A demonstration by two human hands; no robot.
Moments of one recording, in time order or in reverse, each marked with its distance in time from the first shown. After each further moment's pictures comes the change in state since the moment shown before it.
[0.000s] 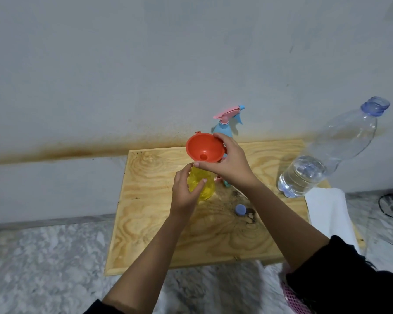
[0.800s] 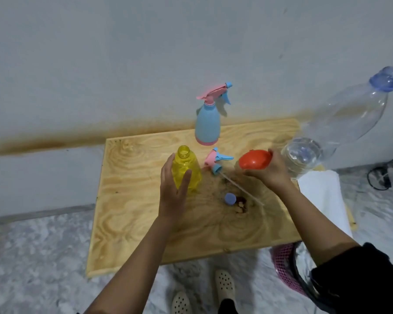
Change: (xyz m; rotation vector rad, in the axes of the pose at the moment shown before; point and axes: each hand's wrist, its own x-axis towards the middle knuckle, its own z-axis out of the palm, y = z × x) left_hand -0.003 -0.021 0.018 0.081 0.039 0.093; right_hand -0.013 0.130 -0.077 -0.150 0.156 0.467
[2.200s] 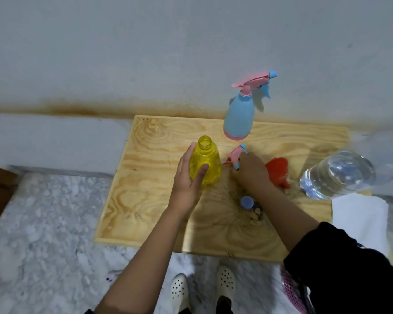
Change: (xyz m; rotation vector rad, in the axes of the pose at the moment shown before) left_hand -0.006 0.009 0.002 -0.059 0.009 -0.185; right_hand 0.028 -0.017 0.097 -0.719 -0.292 -0.377
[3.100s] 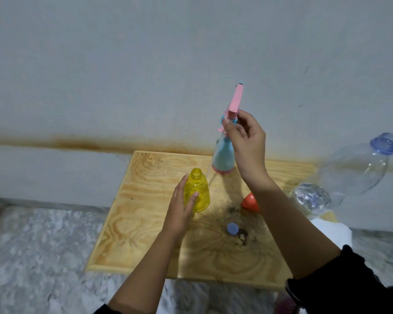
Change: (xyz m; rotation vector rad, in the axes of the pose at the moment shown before) left_hand -0.005 0.009 -0.003 0.039 -0.029 0.025; right_hand -0.047 -0.085 -0.164 1.377 0.515 -0.314
